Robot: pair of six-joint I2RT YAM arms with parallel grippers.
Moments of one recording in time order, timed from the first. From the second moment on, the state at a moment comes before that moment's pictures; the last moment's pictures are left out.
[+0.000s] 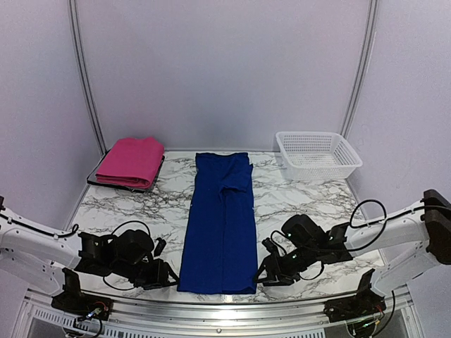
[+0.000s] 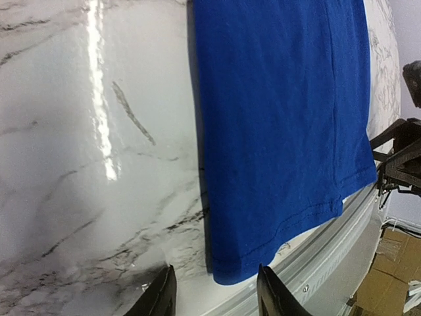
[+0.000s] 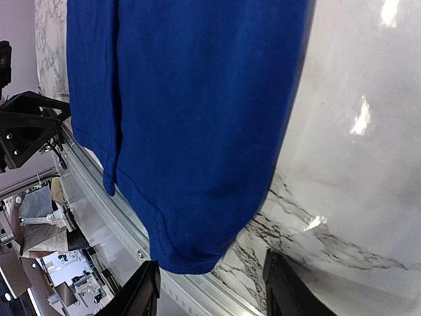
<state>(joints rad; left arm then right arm) -1.14 1.20 0.40 -0.11 0.12 -1.15 0.95 1.33 0.48 -0.09 -0.52 0.99</state>
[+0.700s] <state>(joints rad) -1.20 1.28 0.37 0.03 0.16 -1.24 1.01 1.43 0.46 0.05 -0.50 1.05</state>
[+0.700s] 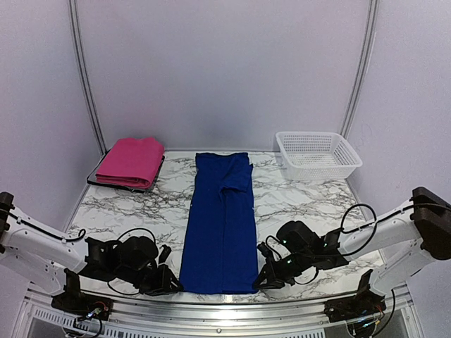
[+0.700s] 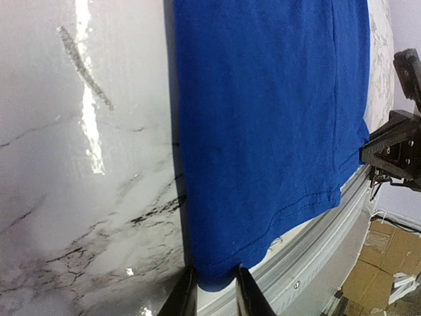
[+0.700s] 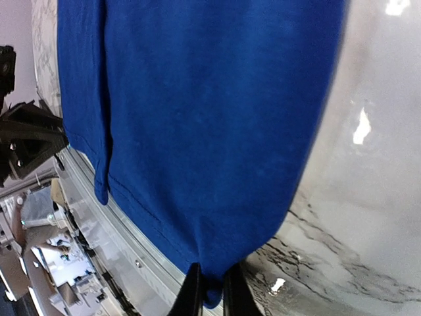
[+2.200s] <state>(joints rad) -0.64 1.73 1.15 -0.27 0.30 -0.82 0.46 1.76 1.04 -0.11 -0.67 0.75</state>
